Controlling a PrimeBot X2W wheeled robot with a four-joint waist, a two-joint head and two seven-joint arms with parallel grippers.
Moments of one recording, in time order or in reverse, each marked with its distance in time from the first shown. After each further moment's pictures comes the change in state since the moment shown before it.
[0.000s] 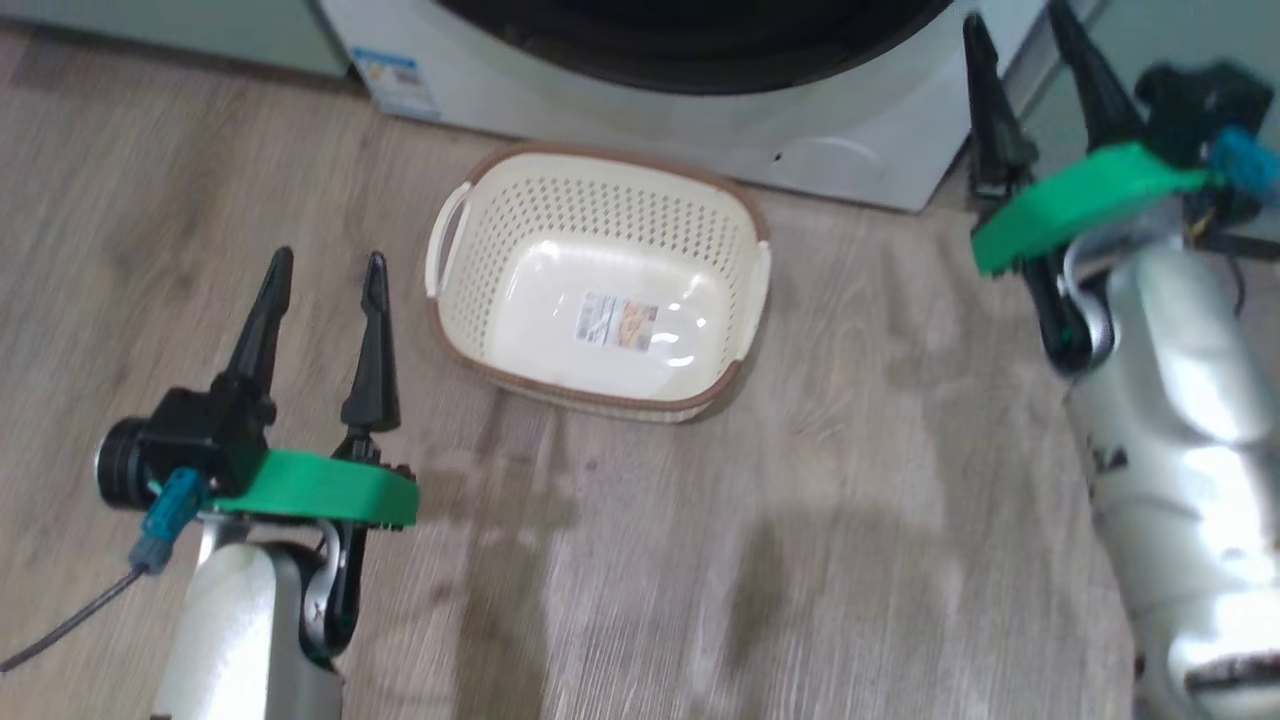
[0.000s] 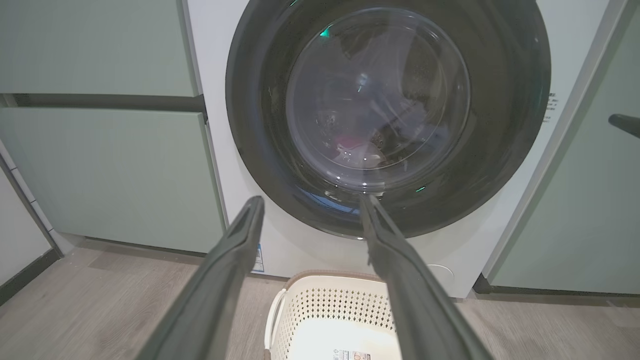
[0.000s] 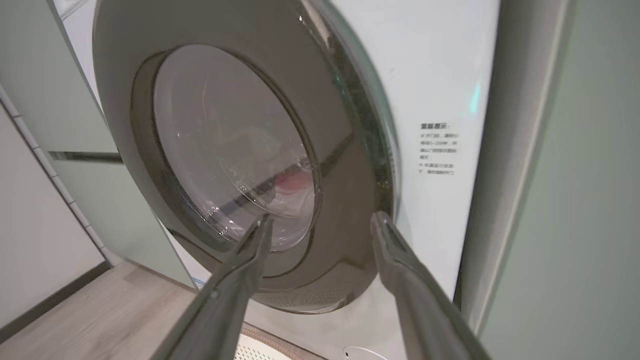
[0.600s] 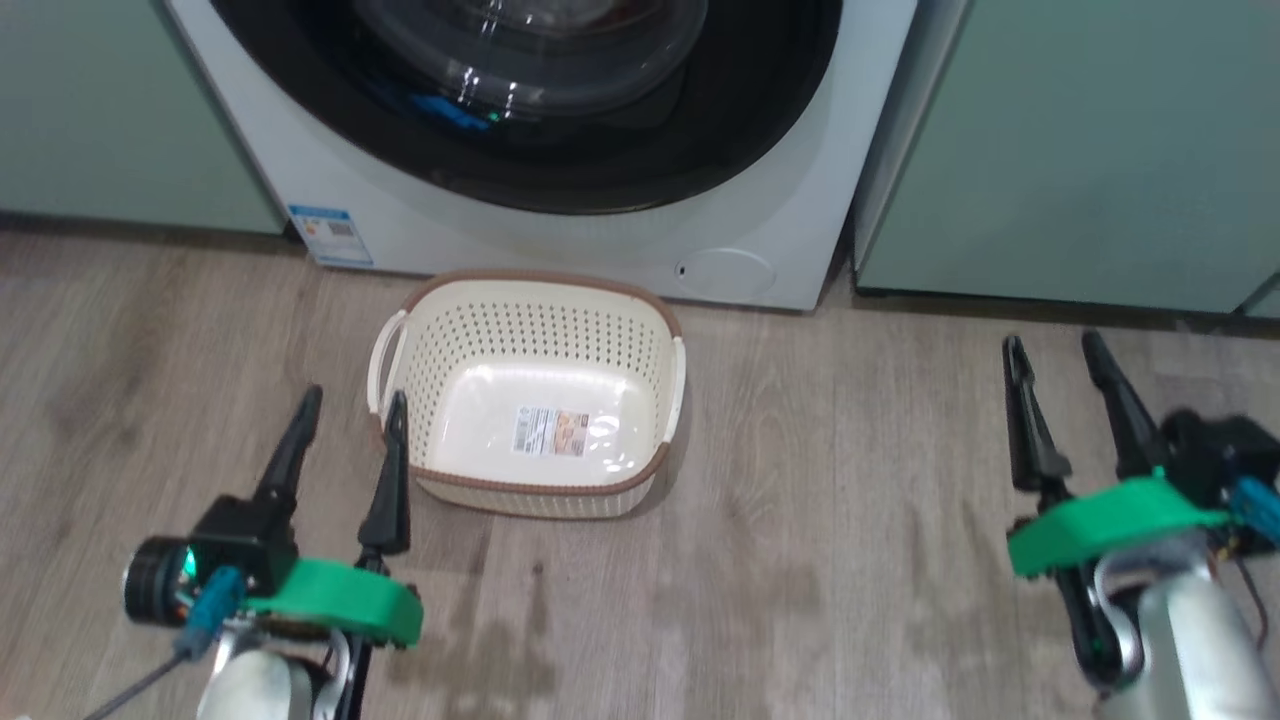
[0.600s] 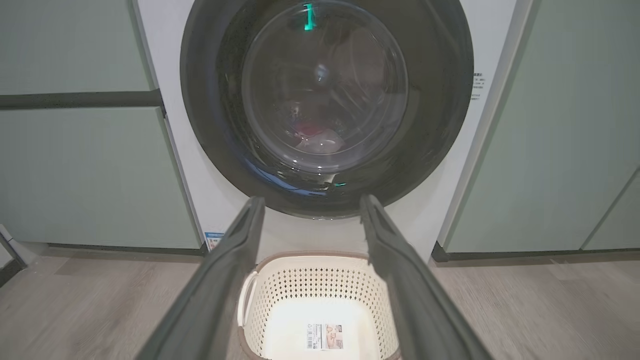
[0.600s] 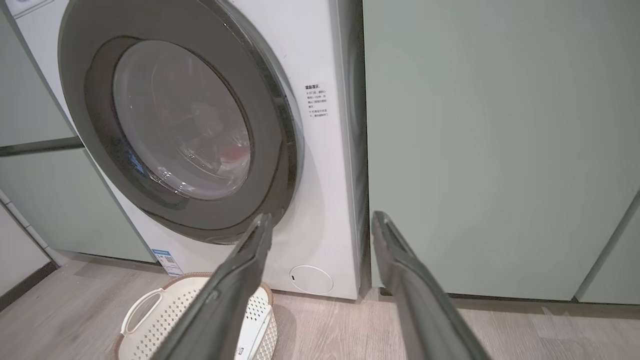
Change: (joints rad) left arm 0.166 0.023 -0.007 0.038 0.035 -0.008 0.000; right arm 0.644 0.063 -0.170 -0.472 -0.045 0.000 0.072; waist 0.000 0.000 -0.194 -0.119
